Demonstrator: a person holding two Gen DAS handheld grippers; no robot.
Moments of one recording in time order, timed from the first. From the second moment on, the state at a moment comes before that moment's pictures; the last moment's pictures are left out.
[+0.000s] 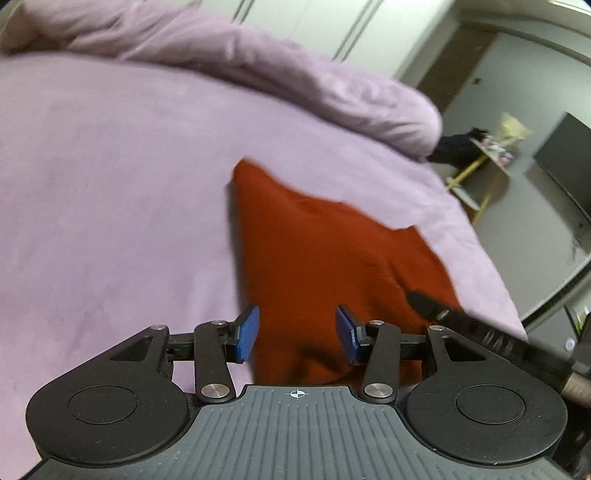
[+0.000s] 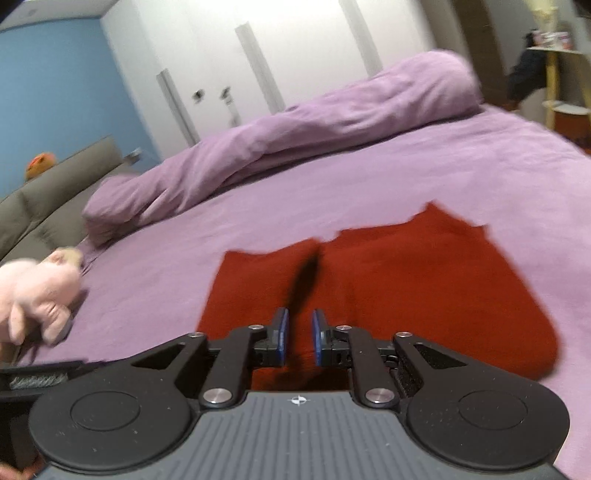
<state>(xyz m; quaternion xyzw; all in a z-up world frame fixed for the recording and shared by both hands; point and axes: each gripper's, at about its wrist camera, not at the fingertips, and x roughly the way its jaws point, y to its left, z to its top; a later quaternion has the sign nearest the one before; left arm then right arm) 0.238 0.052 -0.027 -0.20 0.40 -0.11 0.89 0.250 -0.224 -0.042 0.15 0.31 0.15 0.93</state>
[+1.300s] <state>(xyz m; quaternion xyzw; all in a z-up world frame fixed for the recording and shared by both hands) 0.244 -0.004 -0.061 -0.10 0.47 -0.12 0.87 0.310 -0.228 -0.006 0.11 0.32 0.17 0.93</state>
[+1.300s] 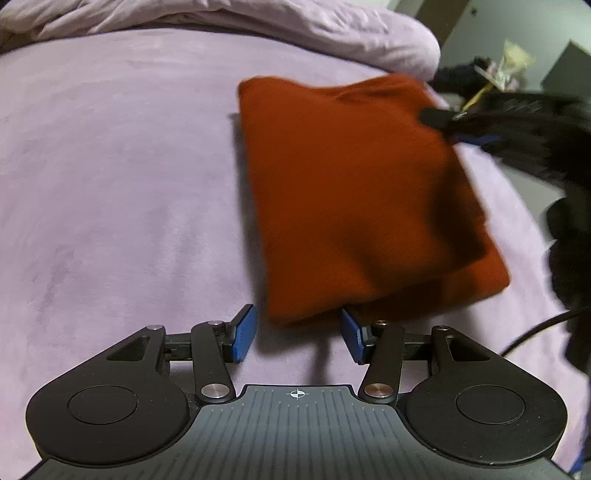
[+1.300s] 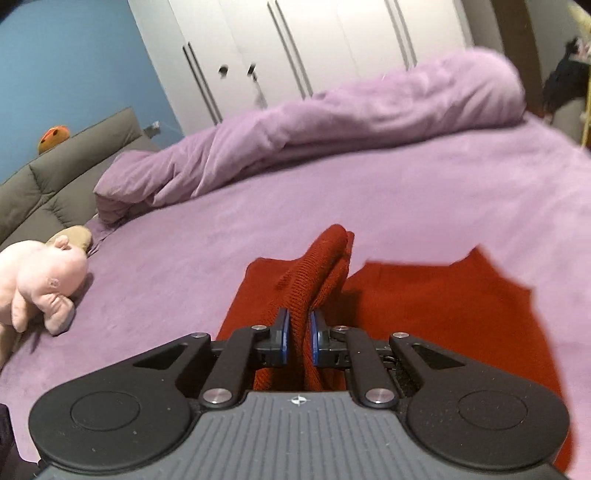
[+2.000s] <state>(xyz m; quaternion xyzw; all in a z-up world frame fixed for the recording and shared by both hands) 0.258 -0.020 -0.072 -0.16 0.47 -0.11 0.86 0.318 -0.379 -0.101 0.44 0.39 0.18 0.79</state>
